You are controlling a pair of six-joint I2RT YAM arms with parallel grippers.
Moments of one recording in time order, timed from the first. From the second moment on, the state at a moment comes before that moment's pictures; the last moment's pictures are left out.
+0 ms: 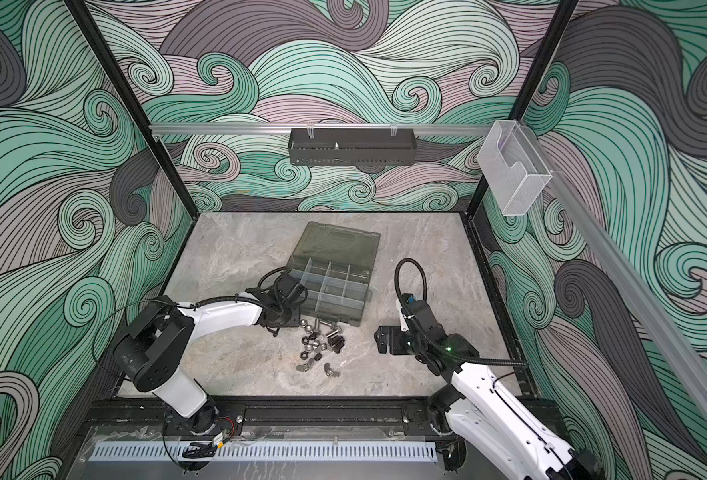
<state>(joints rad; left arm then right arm) -0.66 1.64 0.86 -0.45 -0.19 -0.64 0.52 0.75 0.52 -0.71 -0.08 0.46</state>
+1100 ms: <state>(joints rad) -0.66 1.43 1.00 -0.58 -0.17 -0.55 0.52 0.78 0.52 -0.71 -0.08 0.46</state>
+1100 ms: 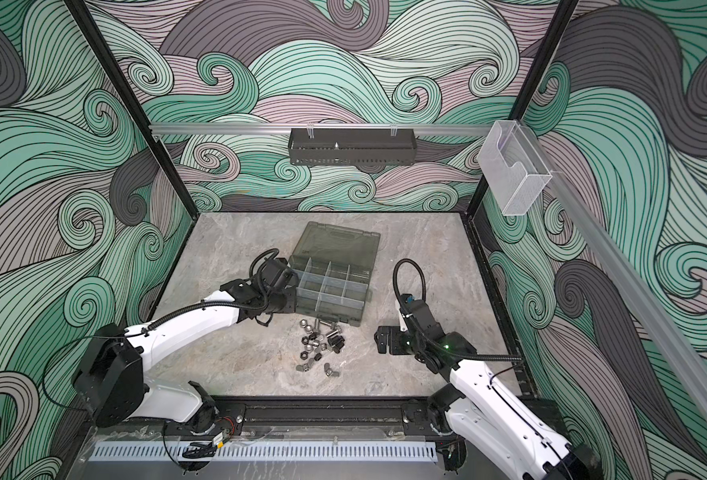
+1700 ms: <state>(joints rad) -0.66 1.72 1.14 -0.58 -0.15 -0.49 0.52 0.73 0.52 -0.72 -0.08 0.47</state>
